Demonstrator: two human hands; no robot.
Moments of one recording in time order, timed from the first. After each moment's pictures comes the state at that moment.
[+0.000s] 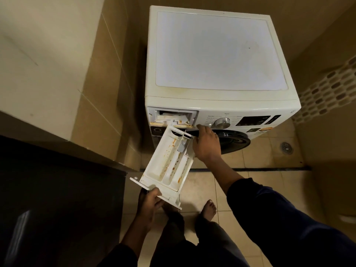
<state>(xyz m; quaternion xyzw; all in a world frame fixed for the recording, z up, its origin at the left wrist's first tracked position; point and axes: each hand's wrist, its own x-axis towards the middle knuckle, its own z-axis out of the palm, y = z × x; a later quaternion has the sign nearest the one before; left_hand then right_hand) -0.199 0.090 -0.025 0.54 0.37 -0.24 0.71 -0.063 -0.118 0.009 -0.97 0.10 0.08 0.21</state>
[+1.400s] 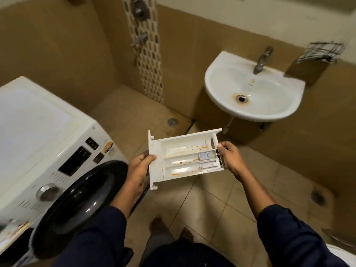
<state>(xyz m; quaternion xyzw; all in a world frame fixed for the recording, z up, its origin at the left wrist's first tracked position) -0.253 -0.354 0.088 0.68 -0.09 -0.46 0.56 -0.487 -0.503 0.090 -0.57 0.56 -0.21 0.56</state>
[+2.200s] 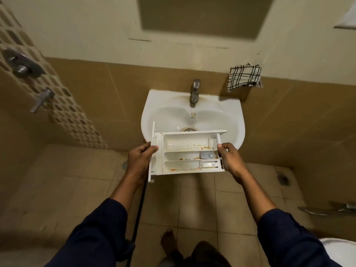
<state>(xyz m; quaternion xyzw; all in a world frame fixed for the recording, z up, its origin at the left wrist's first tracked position) -0.281 -0.732 0.136 0.61 -0.33 -0.54 0.48 -0.554 -0.740 0.120 -0.44 0.70 -0.32 0.47</state>
